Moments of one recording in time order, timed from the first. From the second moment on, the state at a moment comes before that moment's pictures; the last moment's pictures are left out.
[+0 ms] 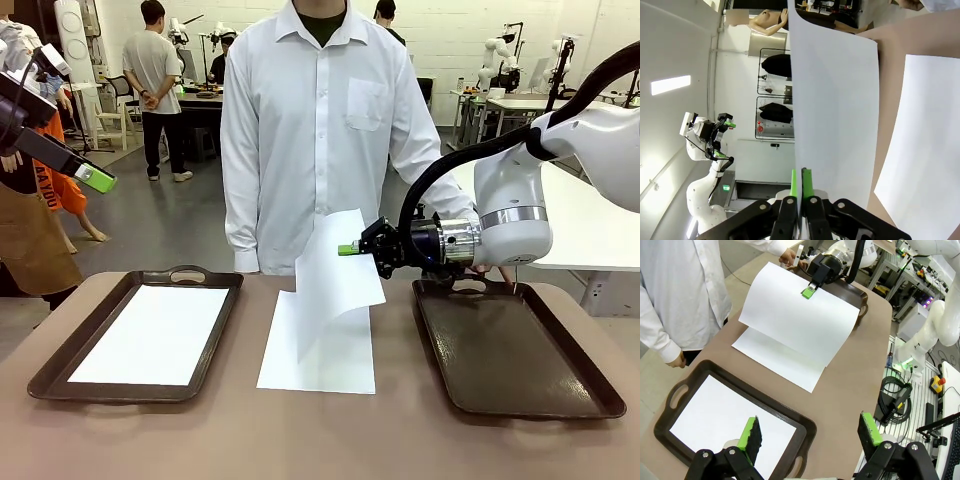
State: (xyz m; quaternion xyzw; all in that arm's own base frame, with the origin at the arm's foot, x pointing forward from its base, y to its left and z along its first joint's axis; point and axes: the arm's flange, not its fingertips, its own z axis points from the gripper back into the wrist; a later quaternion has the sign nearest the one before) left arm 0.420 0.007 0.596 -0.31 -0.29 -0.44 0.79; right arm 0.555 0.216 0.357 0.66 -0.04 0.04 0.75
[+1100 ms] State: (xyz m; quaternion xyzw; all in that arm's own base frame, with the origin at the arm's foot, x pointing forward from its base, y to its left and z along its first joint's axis) left arm 0.420 0.008 0.596 -0.32 -0.29 -0.44 0.79; right arm 0.517 -0.006 0.390 0.54 -0.04 0.09 0.84
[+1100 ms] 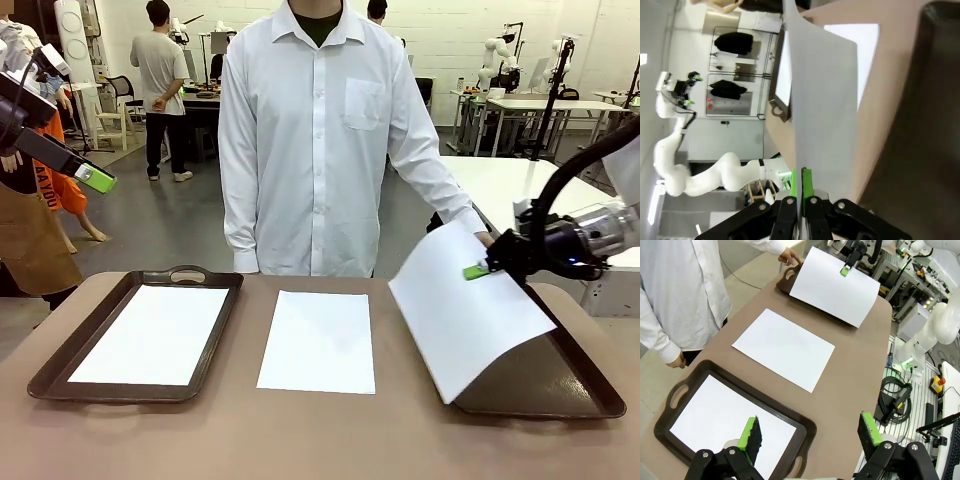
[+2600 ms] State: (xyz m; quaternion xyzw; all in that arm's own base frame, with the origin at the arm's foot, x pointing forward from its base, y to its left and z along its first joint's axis) left arm 0.420 0.008 0.596 -0.32 -0.29 -0.44 0.79; right arm 0.546 -0.086 0.314 0.43 -0.04 0.03 0.90
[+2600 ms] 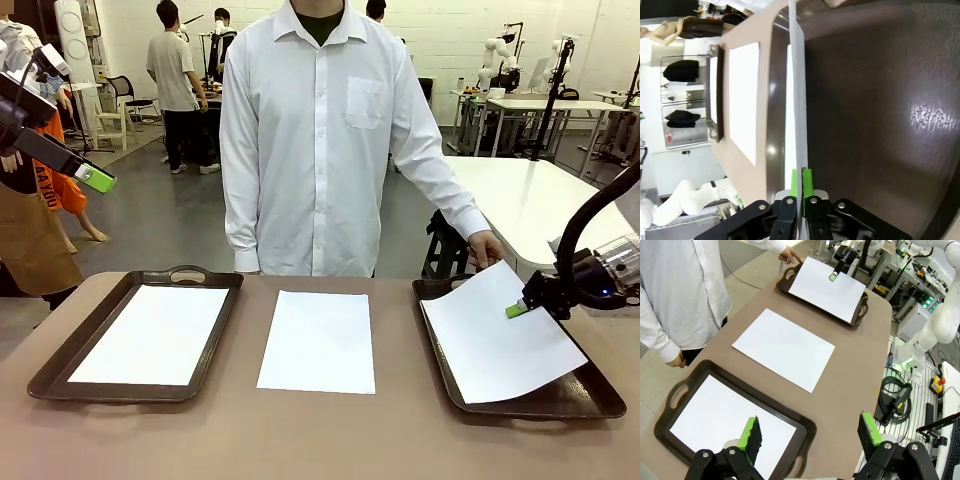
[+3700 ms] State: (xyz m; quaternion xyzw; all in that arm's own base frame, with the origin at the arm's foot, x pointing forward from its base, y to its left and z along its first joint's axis) left arm 0.420 0.008 0.596 -0.32 -0.29 -0.44 0.79; right arm 0.546 -0.092 0.301 0.35 -0.05 -0.02 0.93
